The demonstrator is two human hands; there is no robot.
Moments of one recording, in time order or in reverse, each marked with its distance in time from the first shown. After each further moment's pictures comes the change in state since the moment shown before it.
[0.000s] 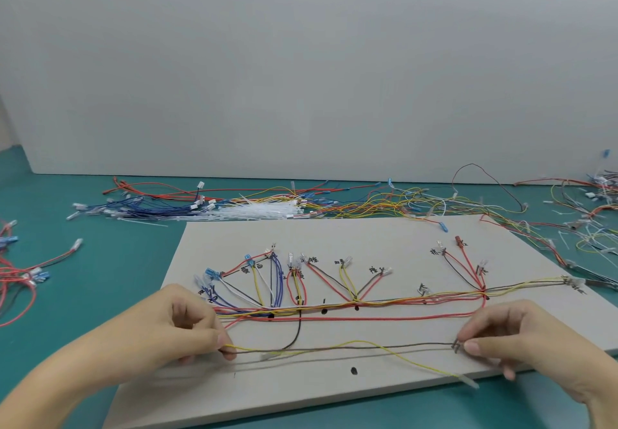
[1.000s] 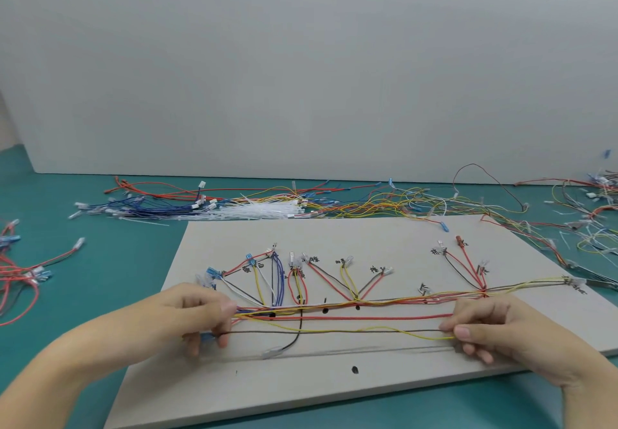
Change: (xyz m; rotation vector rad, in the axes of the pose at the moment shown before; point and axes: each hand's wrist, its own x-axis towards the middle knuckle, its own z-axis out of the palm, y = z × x) left_hand 0.005 0.000 -0.008 -0.081 -0.133 -0.028; right_hand 0.020 0.008 0.002 0.186 -0.182 -0.144
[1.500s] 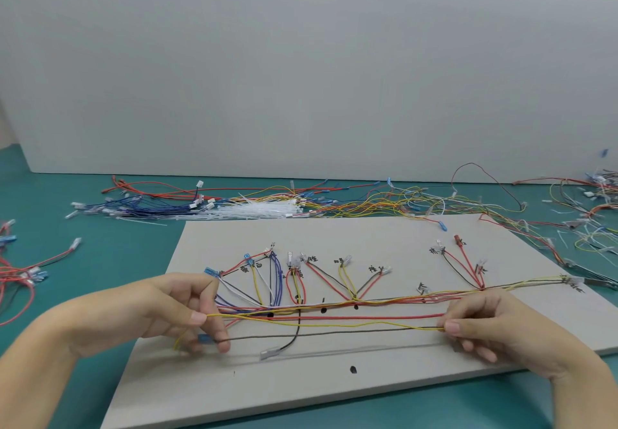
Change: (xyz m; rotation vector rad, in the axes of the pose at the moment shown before) left_hand 0.011 -0.009 -0.032 -0.261 -0.272 -0.046; right_hand 0.010 0.002 -0.003 -0.058 -0.024 0.009
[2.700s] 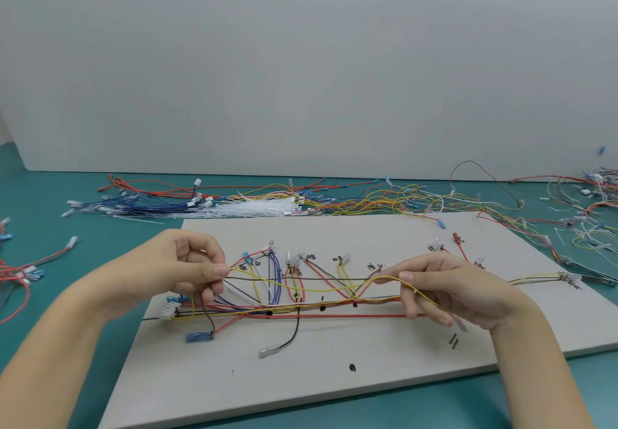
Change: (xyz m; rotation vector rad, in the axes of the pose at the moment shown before) left_hand 0.015 0.027 0.006 0.167 0.444 0.124; right_hand 0.039 -0.045 0.027 0.072 -0.354 -0.085
